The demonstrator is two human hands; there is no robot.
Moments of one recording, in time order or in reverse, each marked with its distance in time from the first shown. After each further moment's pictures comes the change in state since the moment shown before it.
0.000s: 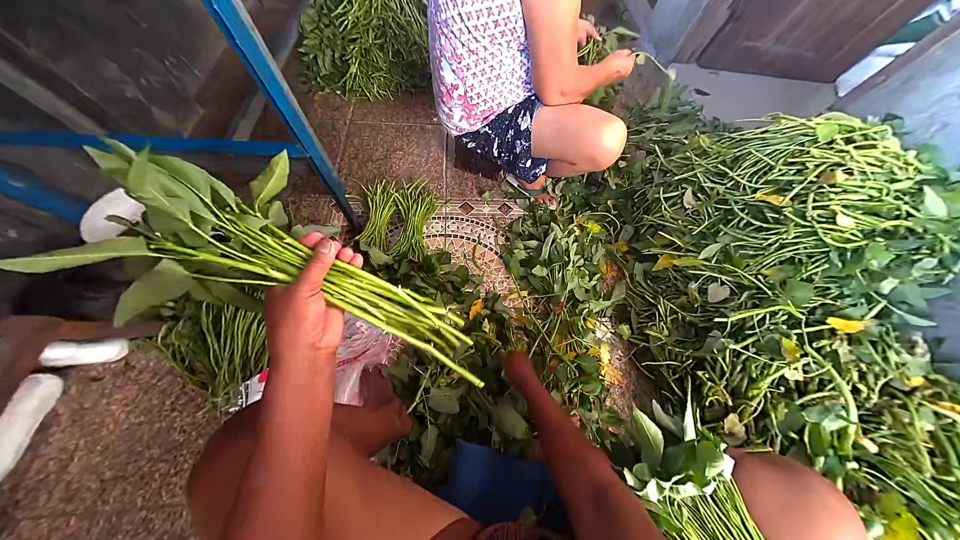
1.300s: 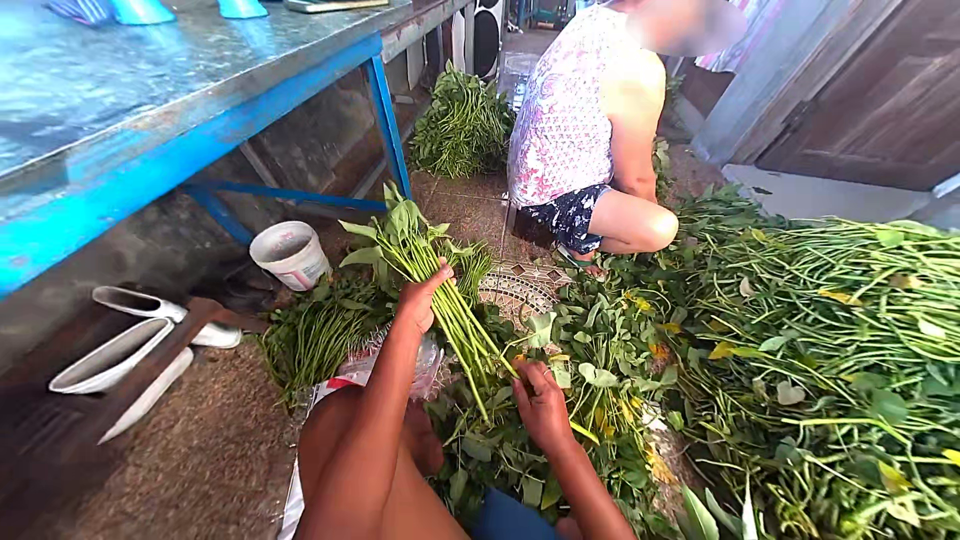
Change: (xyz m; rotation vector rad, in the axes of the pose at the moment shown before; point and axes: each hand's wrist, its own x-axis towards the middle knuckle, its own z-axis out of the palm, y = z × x) left_hand 0.032 -0.021 0.000 0.079 -0.155 -0.164; right_hand -0.161 -0.079 -0.008 0.088 0.571 -1.156
